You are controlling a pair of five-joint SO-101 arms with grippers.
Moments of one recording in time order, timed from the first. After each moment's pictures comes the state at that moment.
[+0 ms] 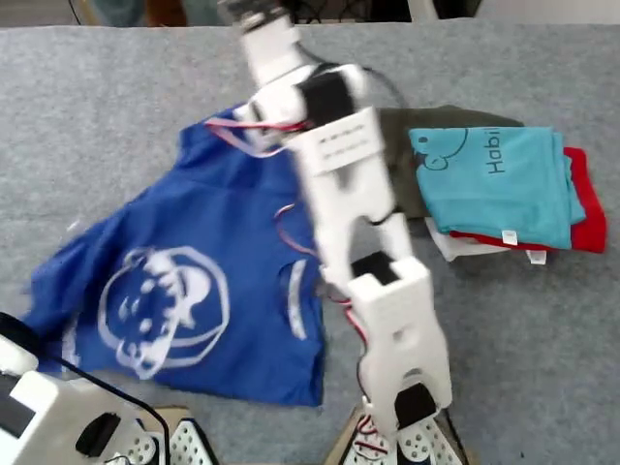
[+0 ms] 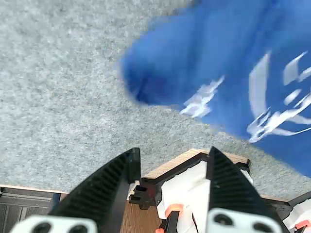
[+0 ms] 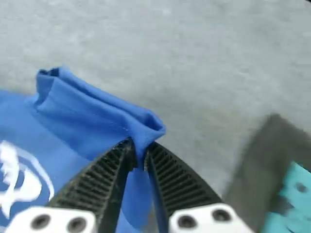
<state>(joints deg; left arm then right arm) -68.1 -2.9 14.3 99.9 -37.8 -22.6 35.6 -70.2 101.0 8.6</state>
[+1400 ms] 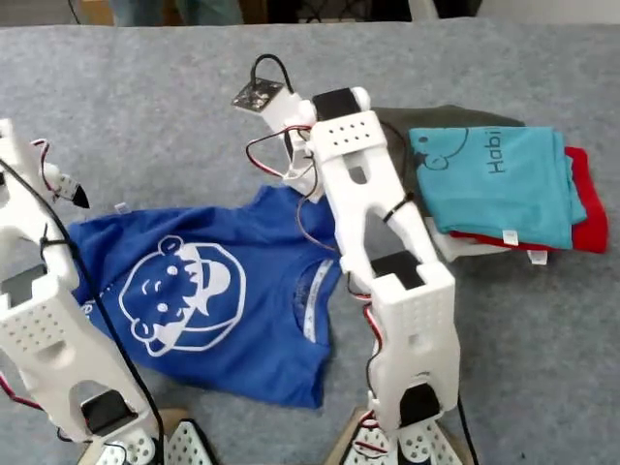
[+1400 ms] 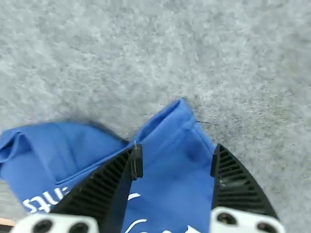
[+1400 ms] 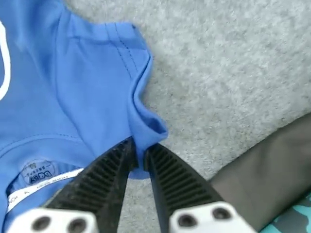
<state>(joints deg) -33.1 29.5 -22.9 91.1 39.7 -18.5 33.1 -32.0 90.0 36.0</state>
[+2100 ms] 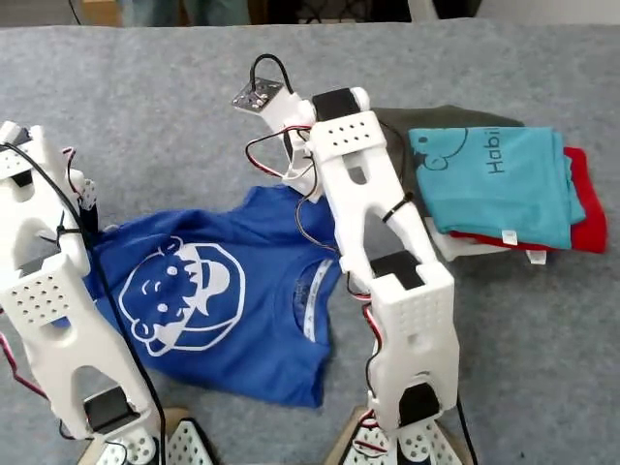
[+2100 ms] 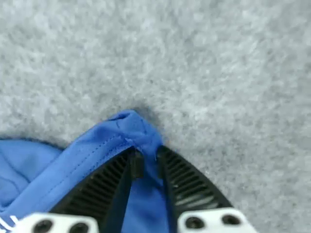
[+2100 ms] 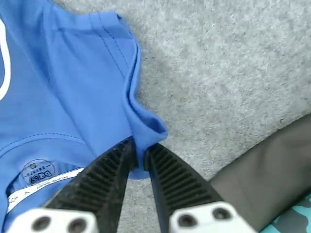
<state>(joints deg) -31.0 42.4 -29.9 89.1 43.7 -18.5 33.2 -32.0 90.0 36.0</state>
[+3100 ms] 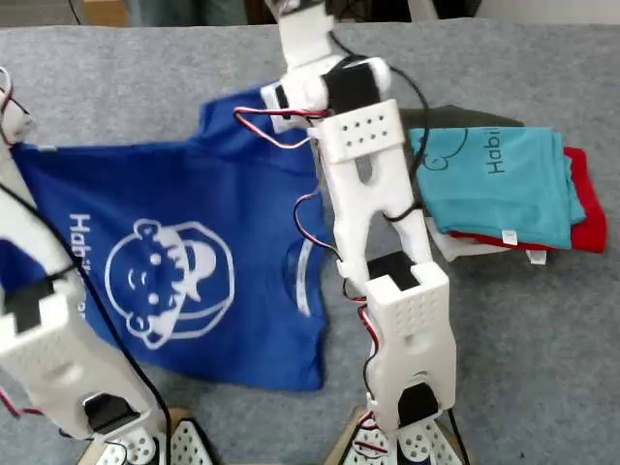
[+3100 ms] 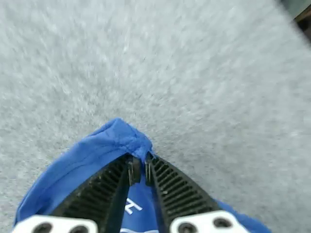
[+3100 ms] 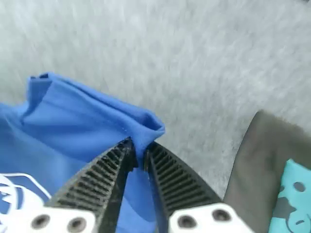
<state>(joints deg) -31.3 15.3 -52.6 100.8 21.8 -20.3 33.5 -67.2 93.7 1.5</state>
